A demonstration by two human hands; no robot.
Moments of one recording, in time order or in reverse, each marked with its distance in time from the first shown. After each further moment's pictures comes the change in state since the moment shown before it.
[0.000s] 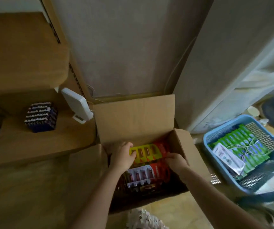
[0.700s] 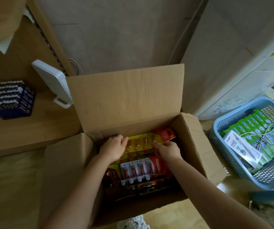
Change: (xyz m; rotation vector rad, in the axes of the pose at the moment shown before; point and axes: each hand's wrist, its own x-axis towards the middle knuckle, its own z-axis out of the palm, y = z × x) left_hand 0.069 -0.056 0.059 0.142 -0.149 -0.060; right_hand 0.062 0.009 0.046 0.417 0.054 0.074
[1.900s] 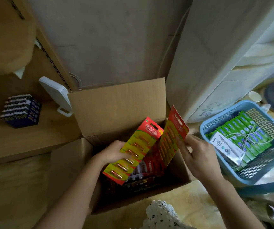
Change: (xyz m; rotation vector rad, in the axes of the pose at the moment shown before) left_hand -0.033 0.029 -0.022 -0.372 -0.297 0.147; right_hand -0.109 -0.036 -0.110 -0.696 0.373 -1.091
